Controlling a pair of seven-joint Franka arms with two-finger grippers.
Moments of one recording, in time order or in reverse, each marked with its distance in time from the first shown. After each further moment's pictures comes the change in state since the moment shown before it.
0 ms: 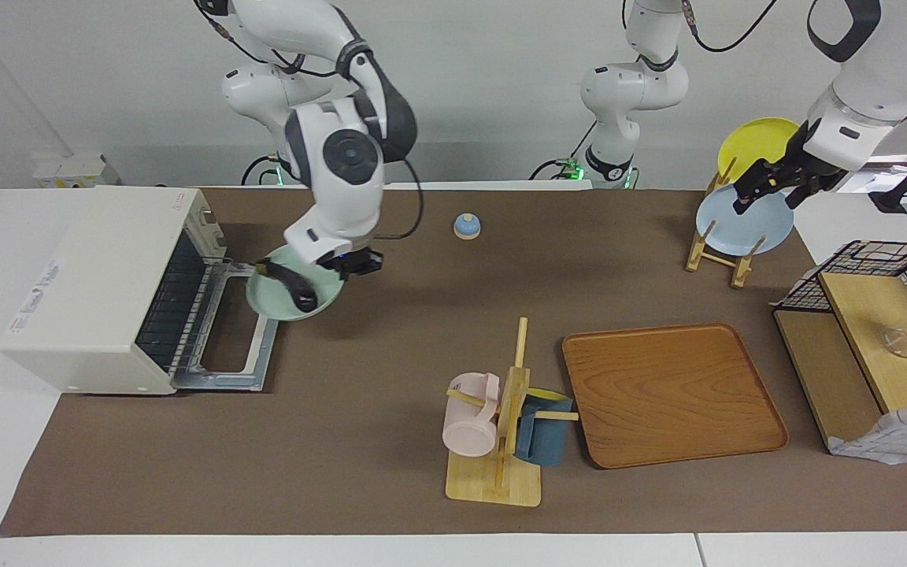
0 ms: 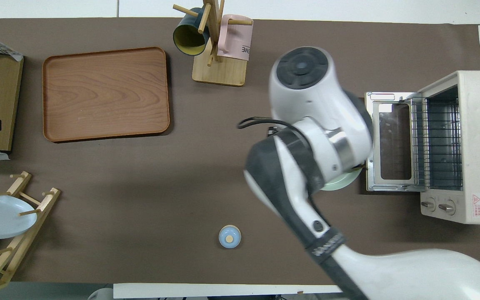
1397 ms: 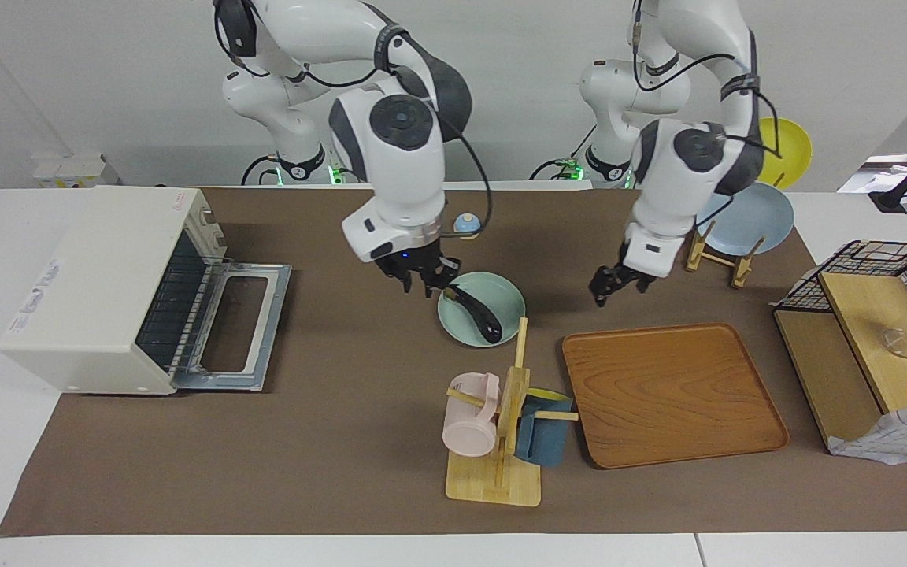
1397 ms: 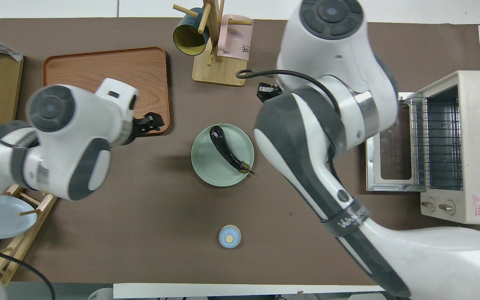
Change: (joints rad) left arm -0.507 0.149 -0.031 -0.442 -0.001 0.746 -0.806; right arm -0.161 -0.021 0.021 0.043 0.061 0.088 -0.094
